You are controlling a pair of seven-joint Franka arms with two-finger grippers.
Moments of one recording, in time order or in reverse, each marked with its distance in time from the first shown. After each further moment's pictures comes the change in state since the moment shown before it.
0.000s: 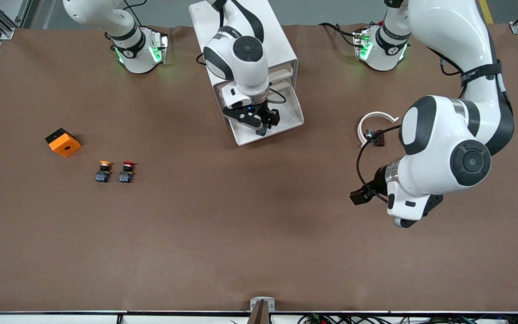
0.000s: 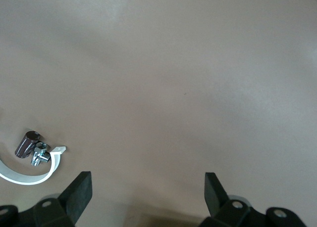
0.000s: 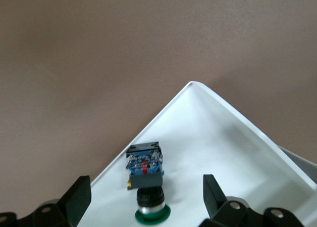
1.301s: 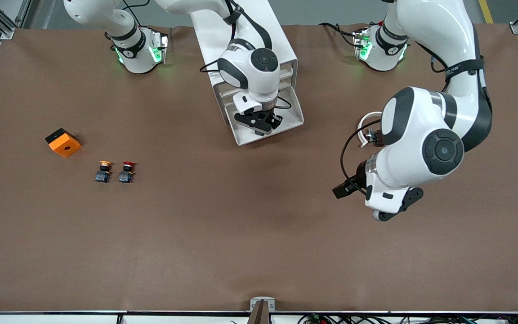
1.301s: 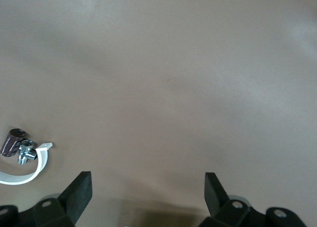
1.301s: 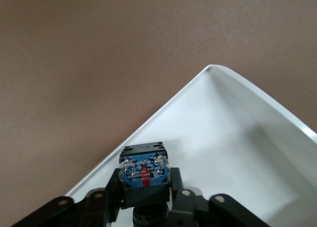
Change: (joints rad) left arm -0.065 -0.012 0.000 -0.009 0.001 0.030 0.001; right arm 0.036 0.094 -0.003 0.036 -0.042 0.022 0.003
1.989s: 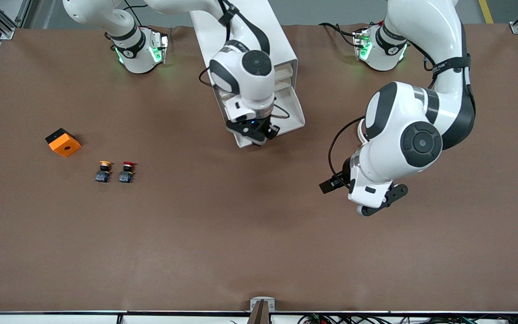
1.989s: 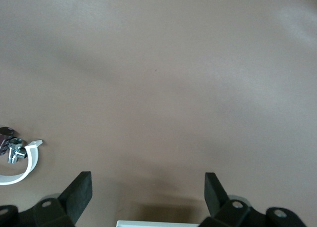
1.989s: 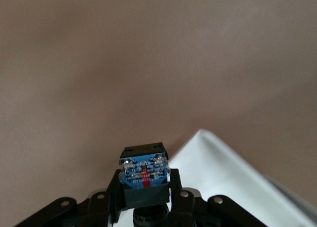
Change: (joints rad) left arm -0.046 0.000 0.000 -0.007 0.000 0.023 0.000; right arm -0.105 -0.024 -0.025 0.153 0.000 -0.142 -0.052
